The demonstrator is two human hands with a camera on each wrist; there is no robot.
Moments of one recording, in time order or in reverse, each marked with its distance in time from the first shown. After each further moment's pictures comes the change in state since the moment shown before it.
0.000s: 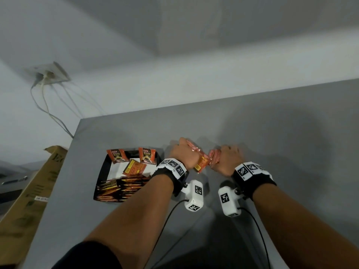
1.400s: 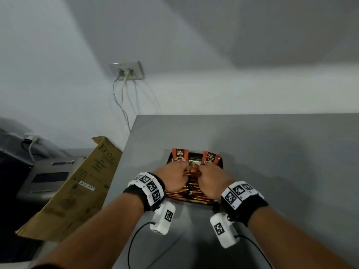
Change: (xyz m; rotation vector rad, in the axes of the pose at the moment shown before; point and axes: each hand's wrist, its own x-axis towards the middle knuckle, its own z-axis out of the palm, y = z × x) left_hand -0.063 -0.201 -0.150 0.251 -0.183 0.245; right_hand -0.019 -0.244 0.010 0.172 -0.053 -0.353
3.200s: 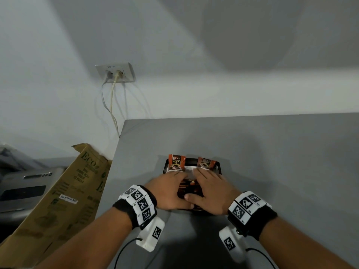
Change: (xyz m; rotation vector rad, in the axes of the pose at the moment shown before) left_hand -0.003 -0.040 0.020 -0.062 -0.012 0.277; right_hand -0.020 -0.008 0.014 -0.115 -0.059 0.004
